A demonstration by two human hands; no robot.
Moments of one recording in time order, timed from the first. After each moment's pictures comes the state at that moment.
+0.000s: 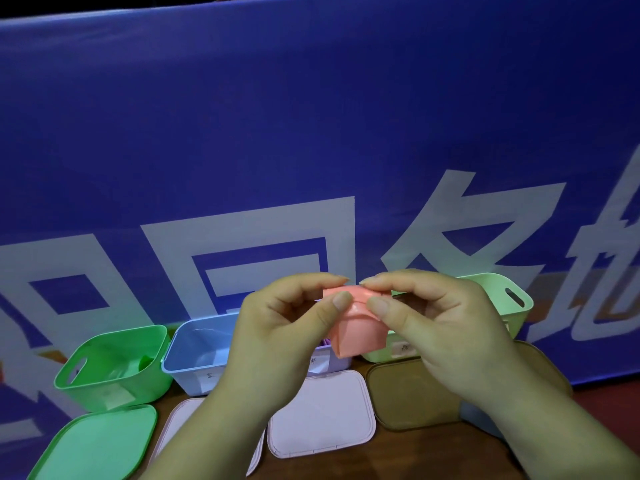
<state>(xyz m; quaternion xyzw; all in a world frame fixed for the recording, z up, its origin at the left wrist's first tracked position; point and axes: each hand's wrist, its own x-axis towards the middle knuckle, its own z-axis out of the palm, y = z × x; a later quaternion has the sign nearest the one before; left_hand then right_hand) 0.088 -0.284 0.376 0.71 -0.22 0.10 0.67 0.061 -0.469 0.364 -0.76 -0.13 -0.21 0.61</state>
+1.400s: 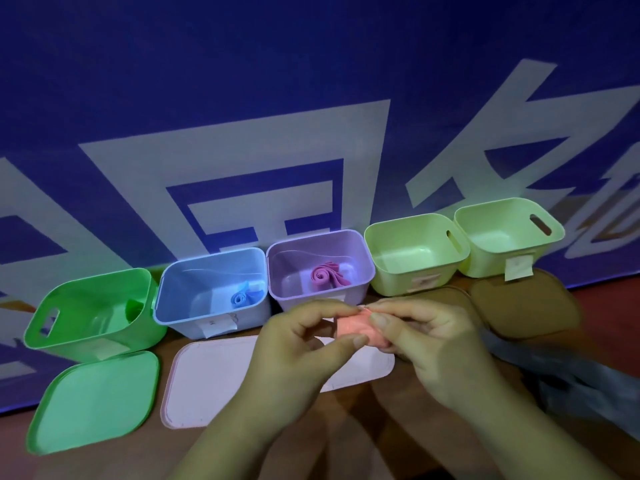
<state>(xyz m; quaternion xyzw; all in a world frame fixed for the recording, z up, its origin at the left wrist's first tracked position) 0.161 -0.226 0.258 0.71 -0.15 -0.10 0.68 0.126 -0.404 0.248 -0.68 0.06 -0.06 0.72</state>
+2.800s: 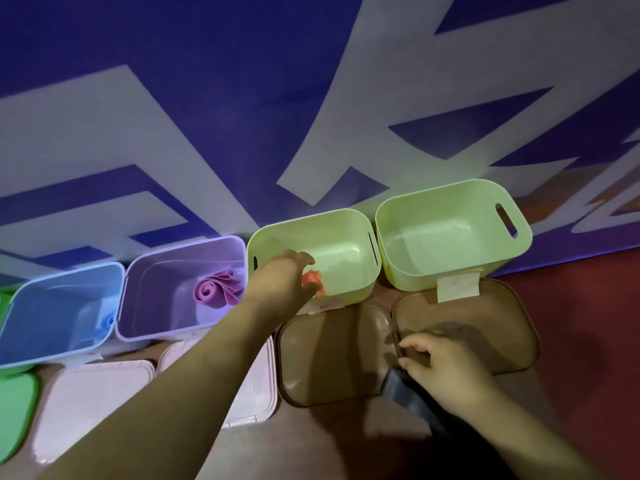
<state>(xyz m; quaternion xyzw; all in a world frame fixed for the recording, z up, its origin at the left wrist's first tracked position) 0.374 -0.510 0.105 0.97 -0.17 -0.15 0.11 0.205 -0.753 0.059 -0.92 0.09 0.18 0.34</state>
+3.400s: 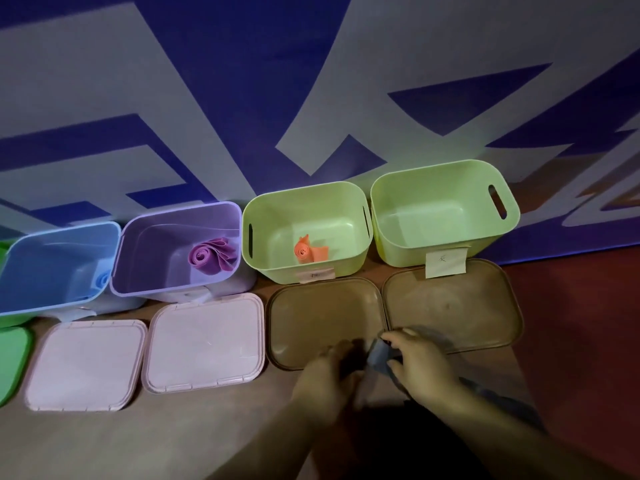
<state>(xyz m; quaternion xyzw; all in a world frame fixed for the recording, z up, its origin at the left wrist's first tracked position) 0.177 -0.539 0.016 0.88 -0.07 -0.31 0.35 0.170 -0.746 -0.008 -0.94 0.03 0.21 0.28</state>
